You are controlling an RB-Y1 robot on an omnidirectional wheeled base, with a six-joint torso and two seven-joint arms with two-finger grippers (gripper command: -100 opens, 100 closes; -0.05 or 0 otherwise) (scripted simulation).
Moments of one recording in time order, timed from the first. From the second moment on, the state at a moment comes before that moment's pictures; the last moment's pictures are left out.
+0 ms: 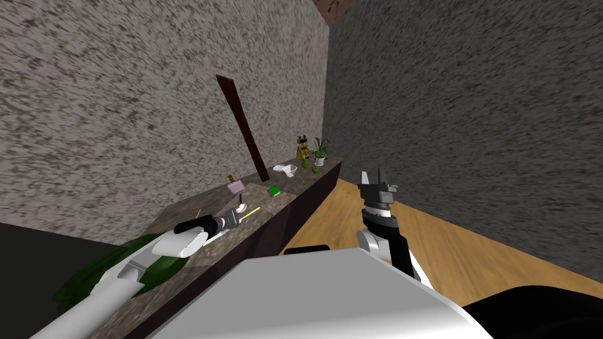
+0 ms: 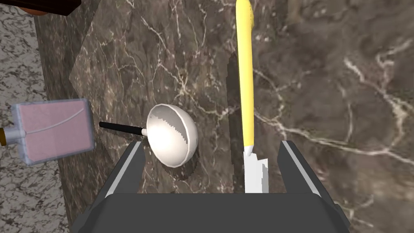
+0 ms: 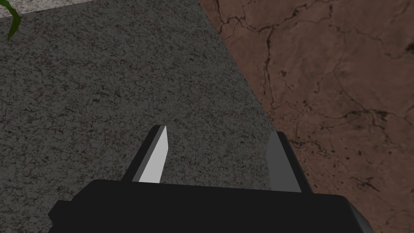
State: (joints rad) left arm 0.42 1.06 0.11 -1.90 0.87 0.66 0.65; right arm 0.54 0.00 -0.07 -2.34 -0.11 -0.56 -0.12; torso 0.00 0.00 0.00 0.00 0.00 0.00
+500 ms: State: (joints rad) left arm 0.44 1.16 0.14 -1.88 0.95 0.77 0.70; right arm 0.54 0.00 -0.07 -2.34 -0.11 -0.56 -0.12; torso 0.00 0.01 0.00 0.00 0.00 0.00
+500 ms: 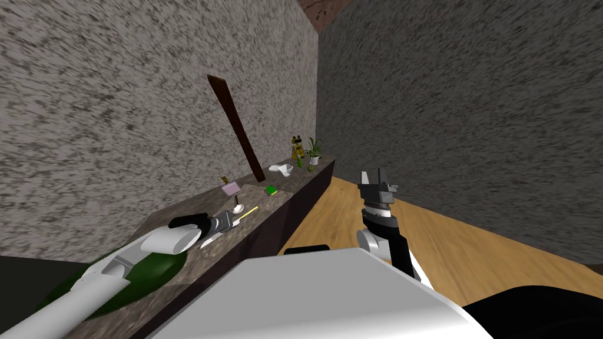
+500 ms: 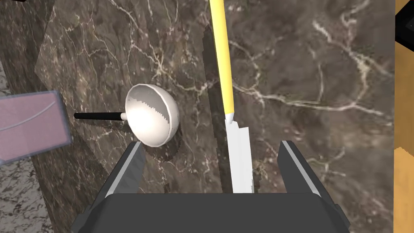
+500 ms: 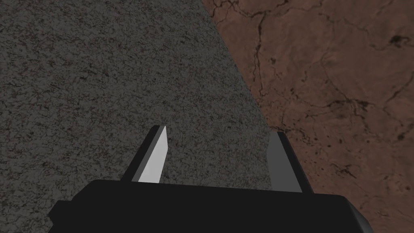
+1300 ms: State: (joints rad) left arm 0.47 1.29 0.16 -1.84 1.08 0.95 0.77; right arm 0.54 0.00 -0.07 -2.34 -0.11 -0.56 -0.12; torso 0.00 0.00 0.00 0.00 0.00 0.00
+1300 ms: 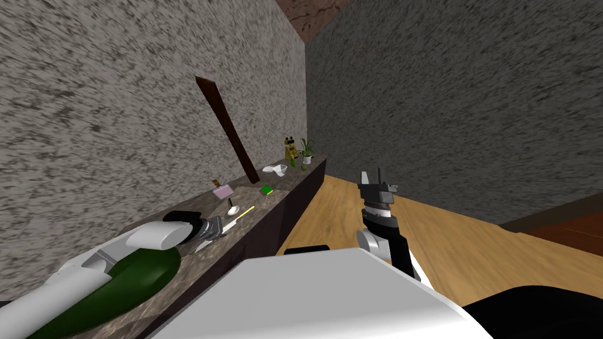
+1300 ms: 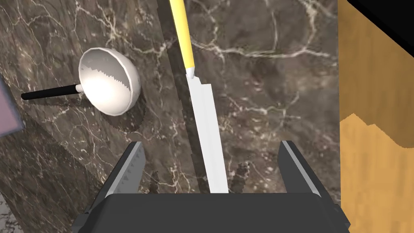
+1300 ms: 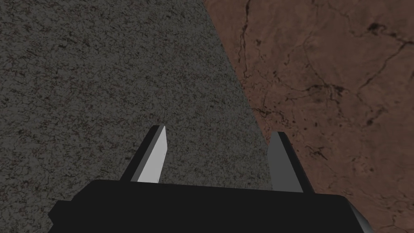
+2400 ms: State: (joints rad) left arm 0.60 1.32 0.18 -1.80 1.30 1.15 0.93; right arm 0.54 0.00 -0.07 -2.34 -0.11 -0.56 -0.12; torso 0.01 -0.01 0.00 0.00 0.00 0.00
